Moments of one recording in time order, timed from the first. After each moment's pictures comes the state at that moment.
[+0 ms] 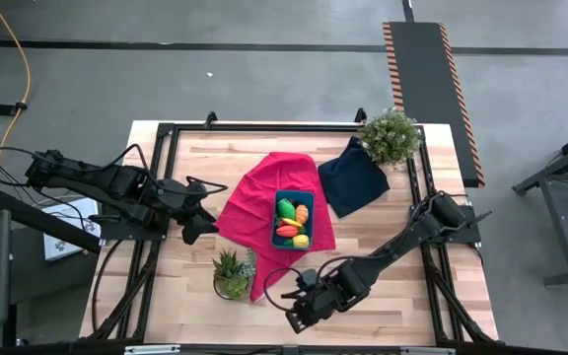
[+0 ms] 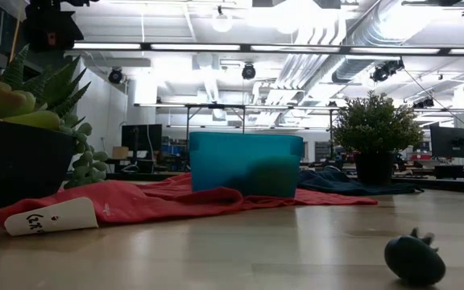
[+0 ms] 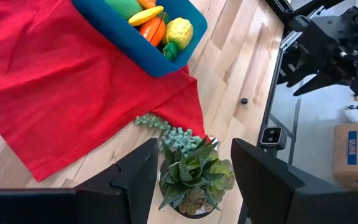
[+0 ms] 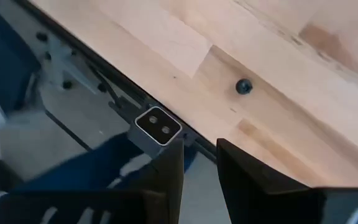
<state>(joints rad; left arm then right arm) -0.13 0.83 0.84 -0.76 -0.01 -0.88 0.58 2.02 1.72 -0.77 -0.08 1.62</state>
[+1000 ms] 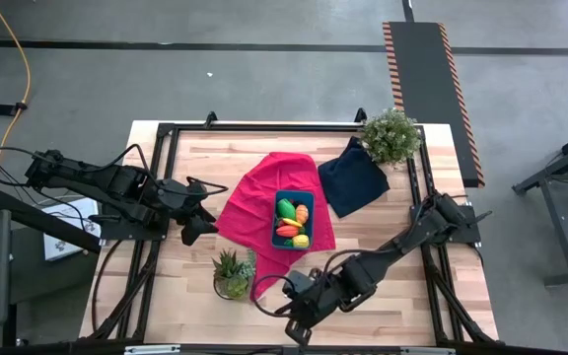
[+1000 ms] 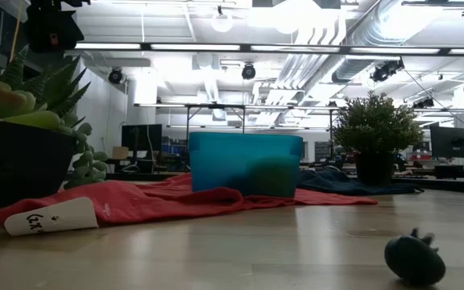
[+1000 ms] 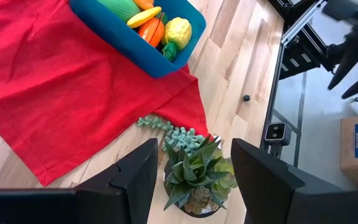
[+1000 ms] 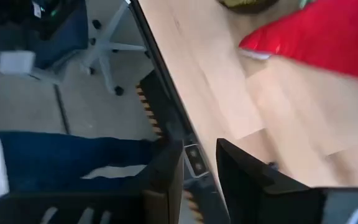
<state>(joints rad) -0.13 0.83 0.84 -0.77 -0.01 -0.84 0.59 2.02 1.90 -0.79 0.09 1.08</state>
